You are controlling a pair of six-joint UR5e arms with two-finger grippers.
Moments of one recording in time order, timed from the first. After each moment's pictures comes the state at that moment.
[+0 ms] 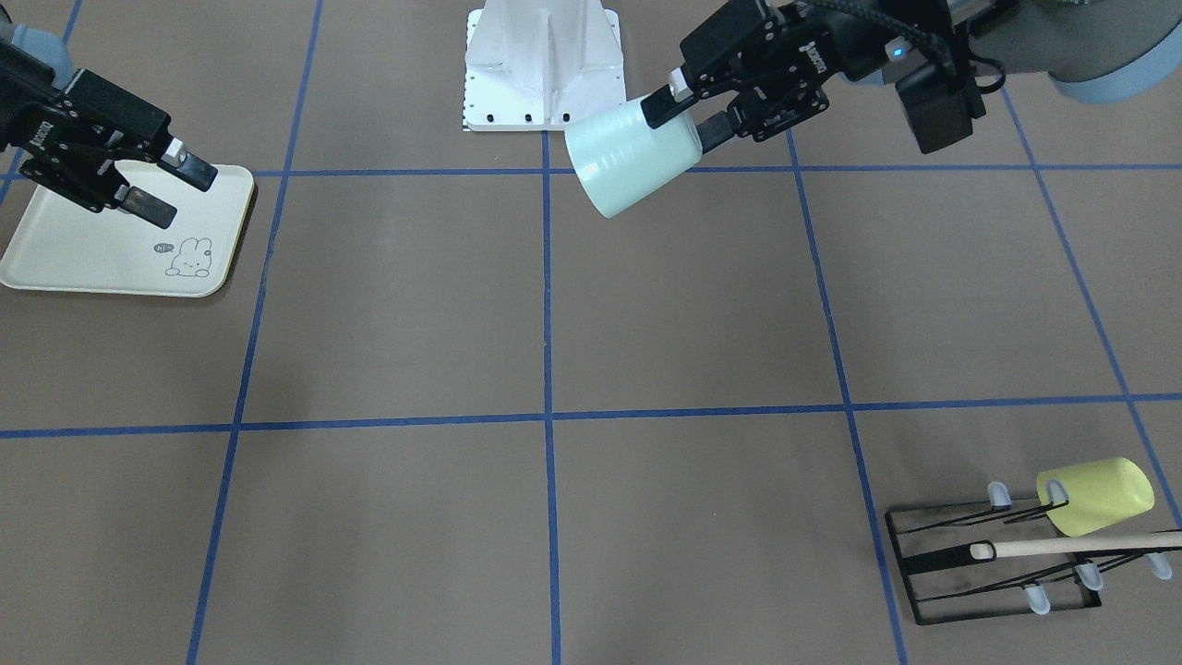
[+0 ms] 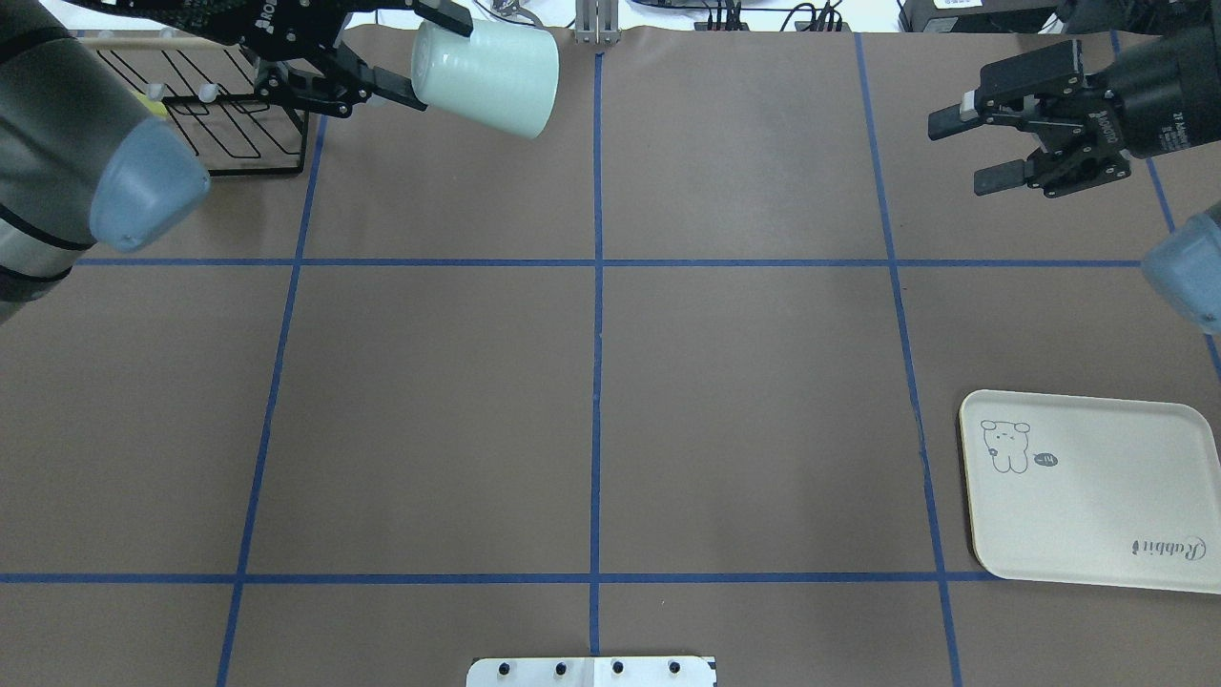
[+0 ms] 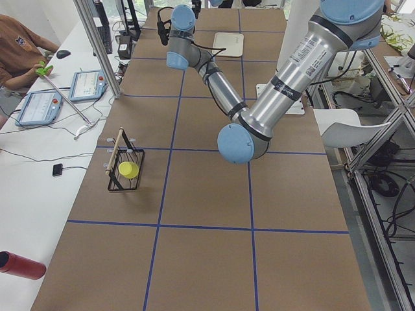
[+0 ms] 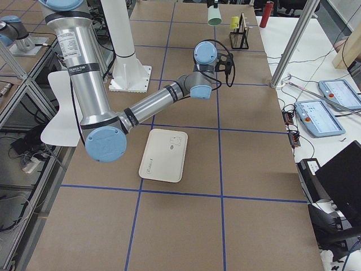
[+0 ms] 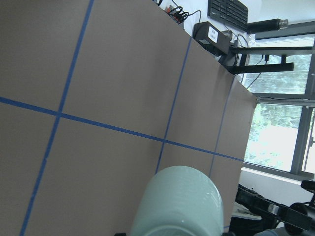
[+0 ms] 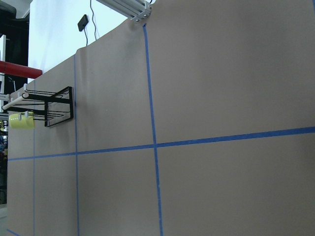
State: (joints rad) left arm -1.02 -2.23 -1.77 -2.54 -2.42 -2.01; right arm 1.15 -1.31 1.86 -0.62 2.54 1.60
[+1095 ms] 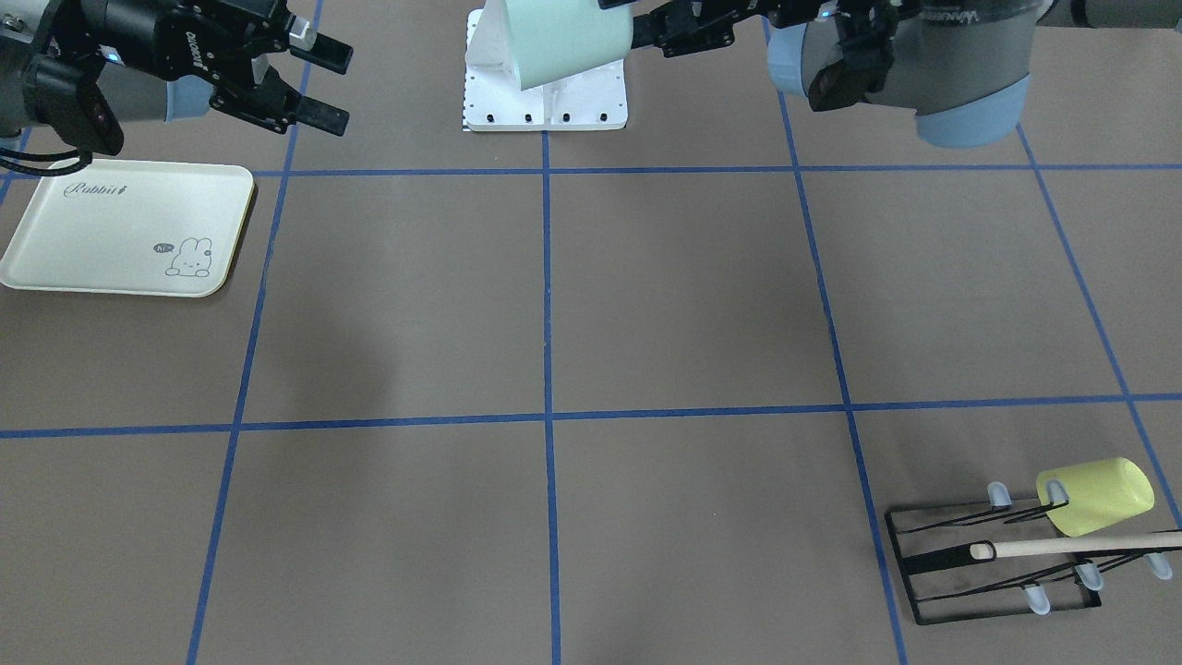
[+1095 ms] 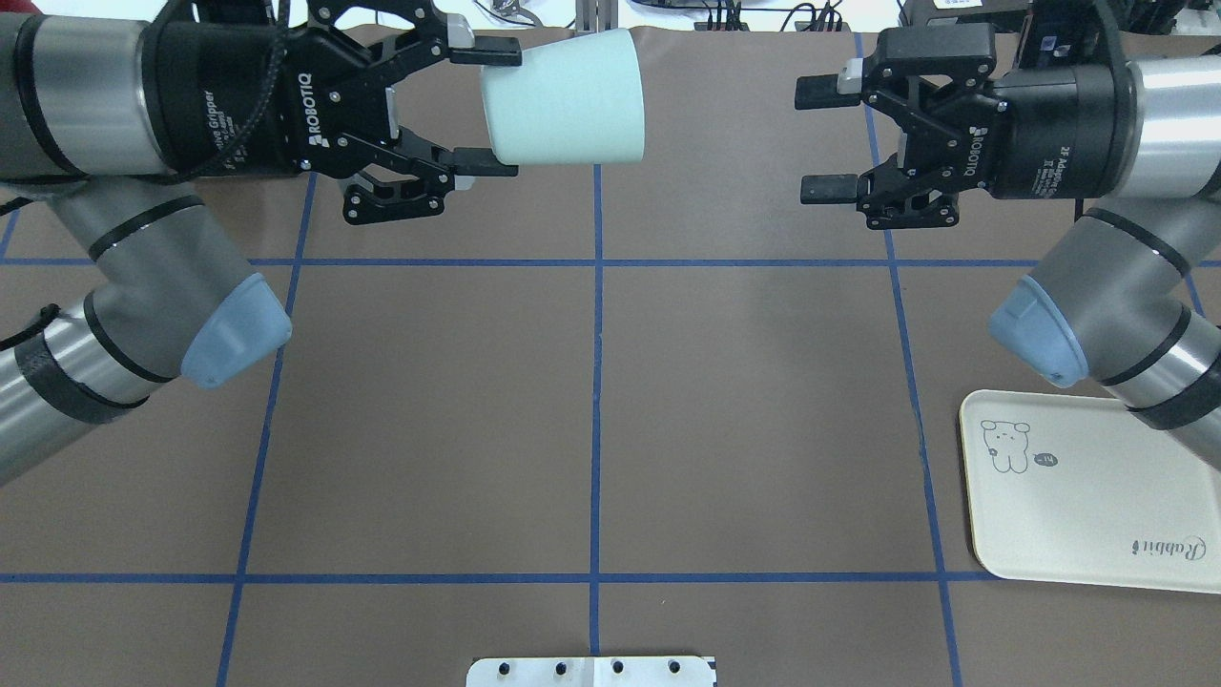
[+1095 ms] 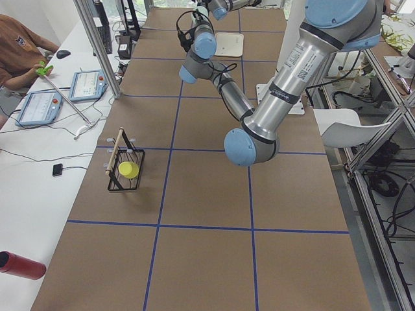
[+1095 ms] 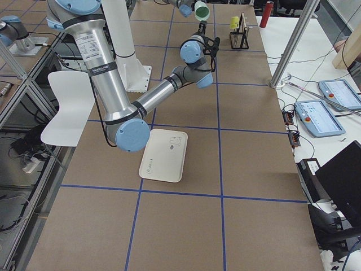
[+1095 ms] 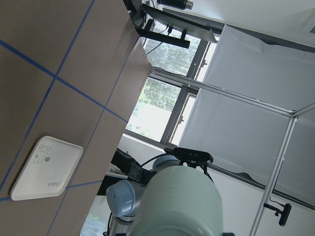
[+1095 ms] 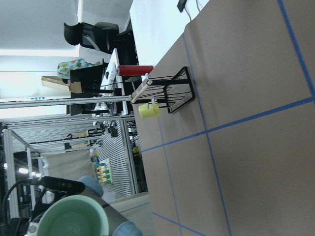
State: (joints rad) left arm -0.82 -2.18 -1.78 -3.08 -2.09 -2.50; right arm 0.92 -1.19 1.82 -0.03 2.19 2.20
